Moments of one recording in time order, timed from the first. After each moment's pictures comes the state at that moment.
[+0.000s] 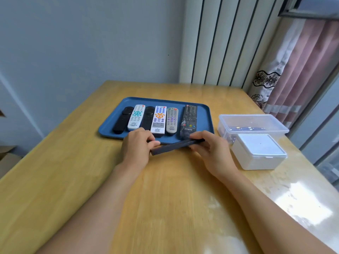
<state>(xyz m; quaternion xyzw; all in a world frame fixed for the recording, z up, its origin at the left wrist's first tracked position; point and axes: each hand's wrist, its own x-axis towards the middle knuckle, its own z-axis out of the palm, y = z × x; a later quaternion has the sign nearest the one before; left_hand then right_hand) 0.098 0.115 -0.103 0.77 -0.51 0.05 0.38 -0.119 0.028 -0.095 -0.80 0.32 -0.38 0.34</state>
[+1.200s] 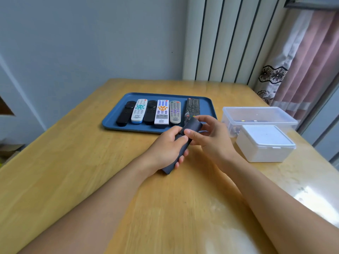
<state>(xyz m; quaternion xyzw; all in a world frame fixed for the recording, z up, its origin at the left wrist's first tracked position) 0.022 0.127 -0.078 0.62 -0.46 -0.41 0.48 -0.107 0.035 -0.083 -0.70 0.31 -0.40 0.50</state>
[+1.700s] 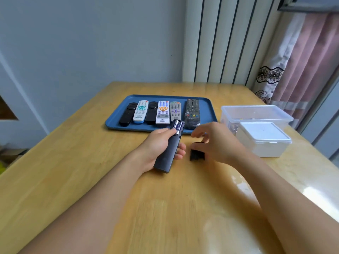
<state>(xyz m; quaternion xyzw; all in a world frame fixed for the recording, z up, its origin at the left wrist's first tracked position) 0.031 0.139 -0.070 0.58 -0.32 -0.49 0.57 -0.126 0.042 -0.065 -0.90 0.35 -0.19 0.19</state>
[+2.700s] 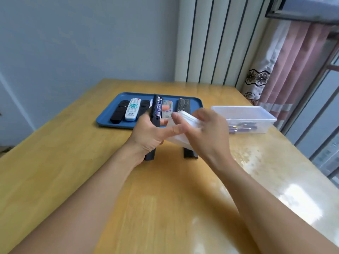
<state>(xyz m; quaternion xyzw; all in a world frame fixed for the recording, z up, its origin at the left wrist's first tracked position) 0.022 0.153 -0.046 0.57 -0.41 -0.36 0.61 -0.120 0.083 -0.043 -0.78 0.39 -0.46 0.15</state>
